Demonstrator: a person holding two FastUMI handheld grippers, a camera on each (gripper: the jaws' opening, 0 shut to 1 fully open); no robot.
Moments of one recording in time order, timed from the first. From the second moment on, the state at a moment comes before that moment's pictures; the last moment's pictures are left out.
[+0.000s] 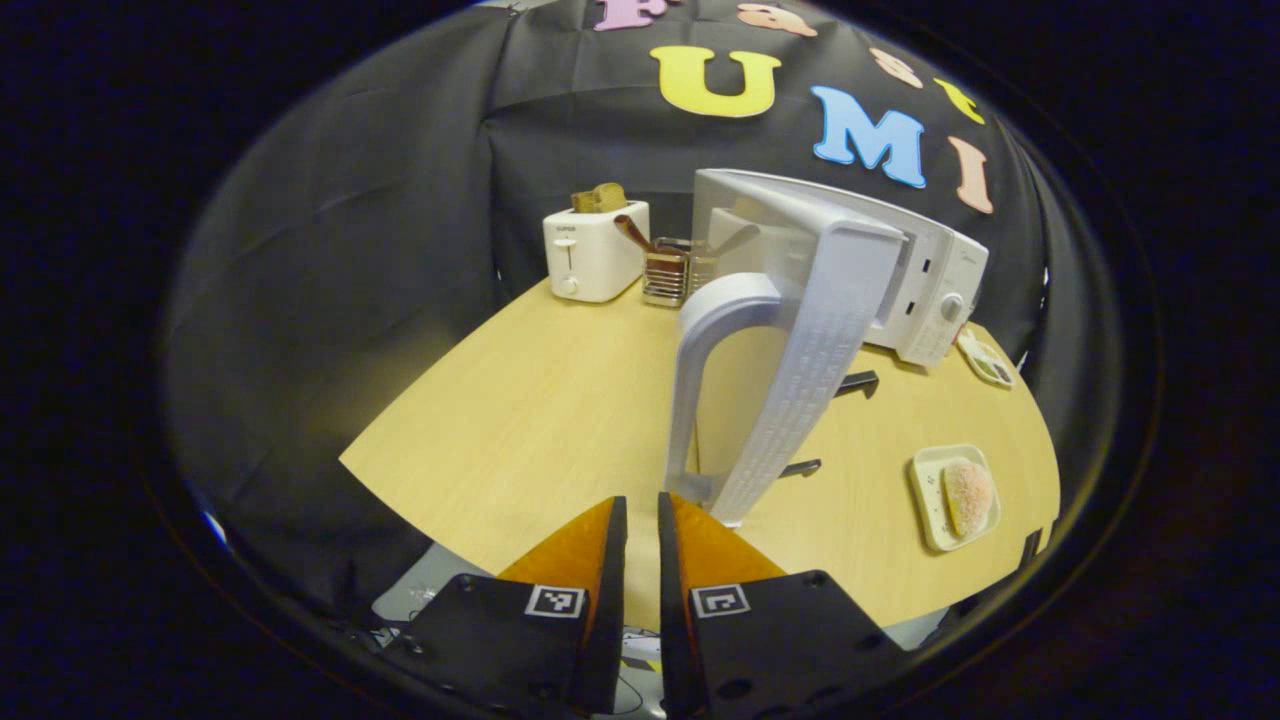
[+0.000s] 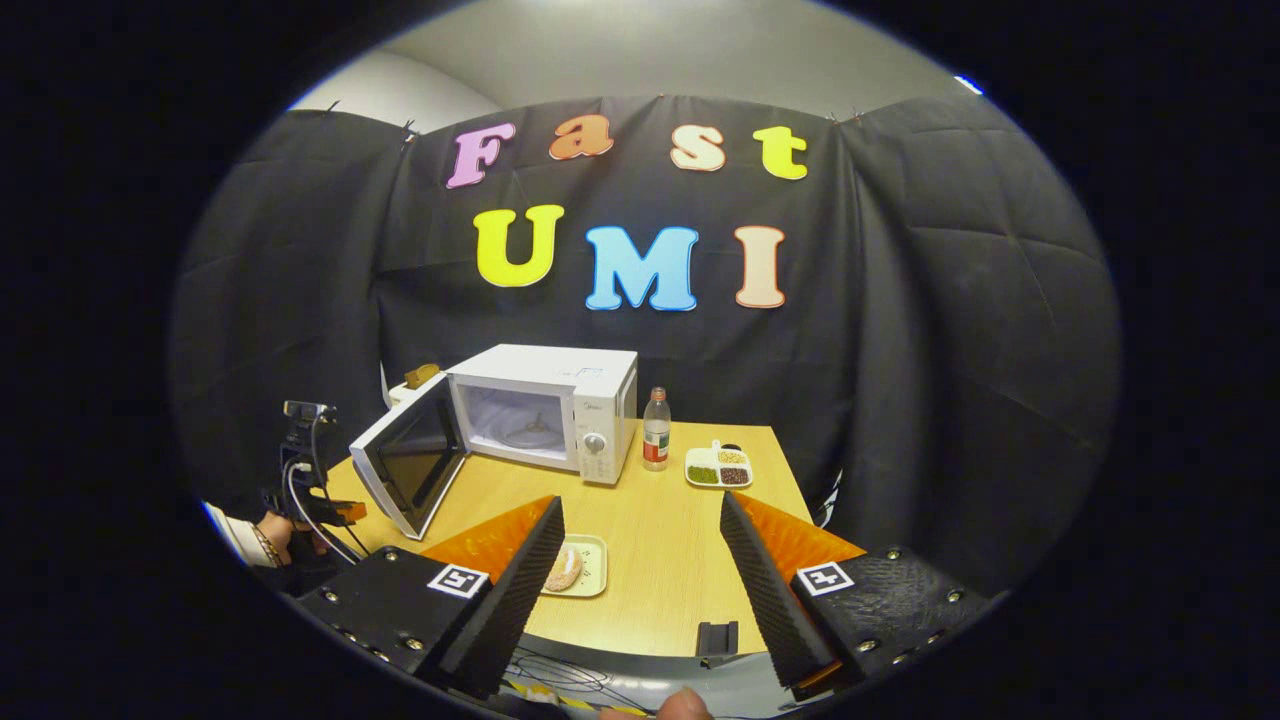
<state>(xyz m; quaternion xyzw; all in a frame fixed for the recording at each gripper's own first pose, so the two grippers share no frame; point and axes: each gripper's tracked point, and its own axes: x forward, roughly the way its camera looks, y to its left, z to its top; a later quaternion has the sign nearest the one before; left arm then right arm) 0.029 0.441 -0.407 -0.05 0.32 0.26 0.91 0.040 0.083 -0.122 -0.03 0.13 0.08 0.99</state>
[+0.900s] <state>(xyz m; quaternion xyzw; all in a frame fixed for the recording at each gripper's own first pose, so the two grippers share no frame) -0.050 0.432 -0.265 -0.09 0.17 0.22 0.96 0.144 0.223 -0.314 -0.02 0.33 0.13 0.93</state>
